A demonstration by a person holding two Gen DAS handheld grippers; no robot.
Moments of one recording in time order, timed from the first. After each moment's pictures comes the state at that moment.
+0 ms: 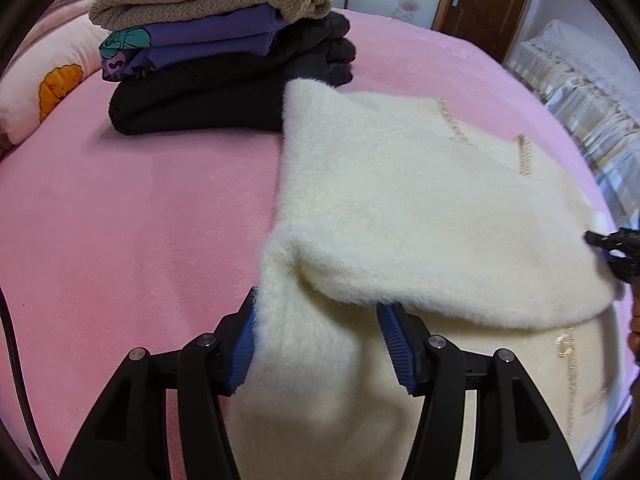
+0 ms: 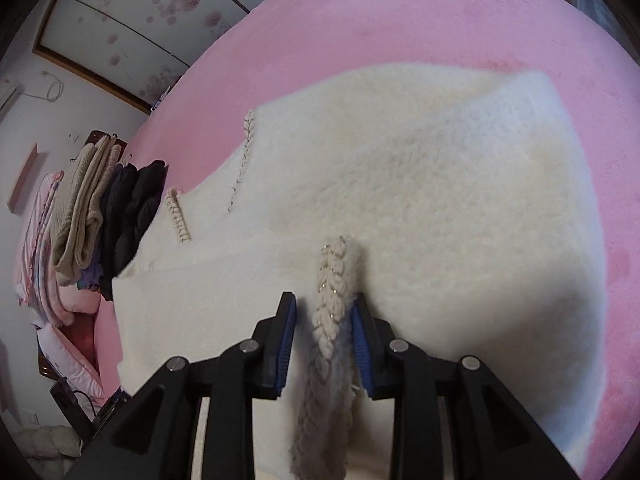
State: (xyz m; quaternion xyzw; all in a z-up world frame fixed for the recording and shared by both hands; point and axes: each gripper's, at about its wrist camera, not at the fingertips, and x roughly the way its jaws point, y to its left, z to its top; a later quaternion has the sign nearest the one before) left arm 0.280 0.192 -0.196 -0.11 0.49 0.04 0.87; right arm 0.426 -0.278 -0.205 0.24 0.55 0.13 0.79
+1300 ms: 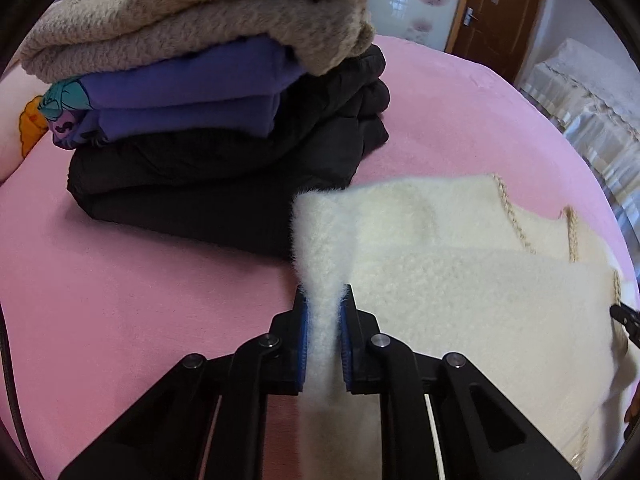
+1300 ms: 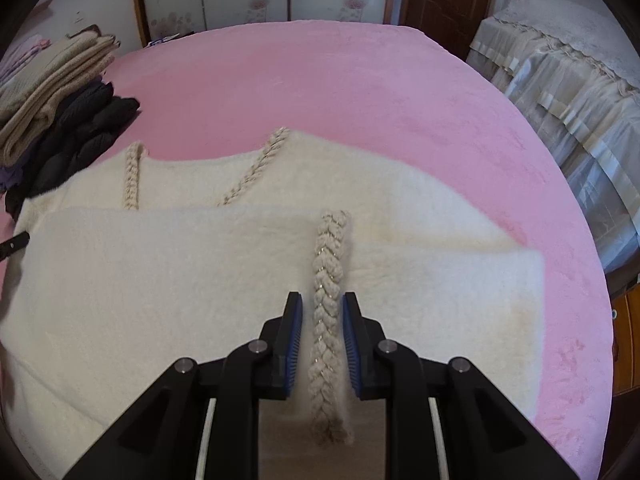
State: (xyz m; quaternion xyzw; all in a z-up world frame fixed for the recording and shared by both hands) left arm 0.403 0.238 -0.208 -0.10 0.46 0.06 0.88; right arm 0.442 -0.197 -0.185 -0.06 0.49 0.05 0.87
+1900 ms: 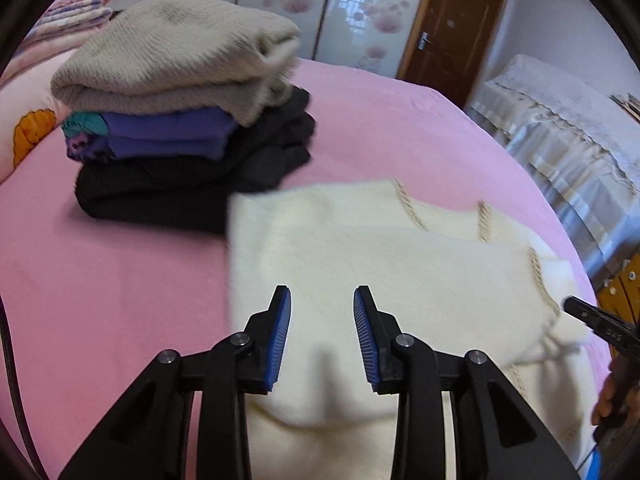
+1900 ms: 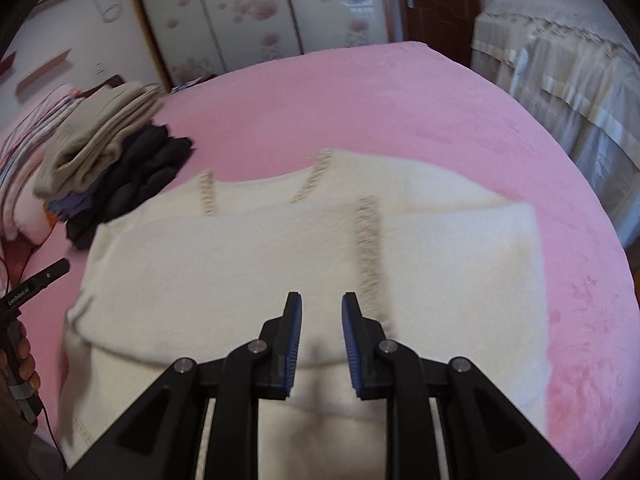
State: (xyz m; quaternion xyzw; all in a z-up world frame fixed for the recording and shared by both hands) left arm 0.316 0.184 -0.157 -0.11 0.41 -0.01 0.91; right arm 0.361 -0.192 -0.145 0.03 0.44 0.12 0.89
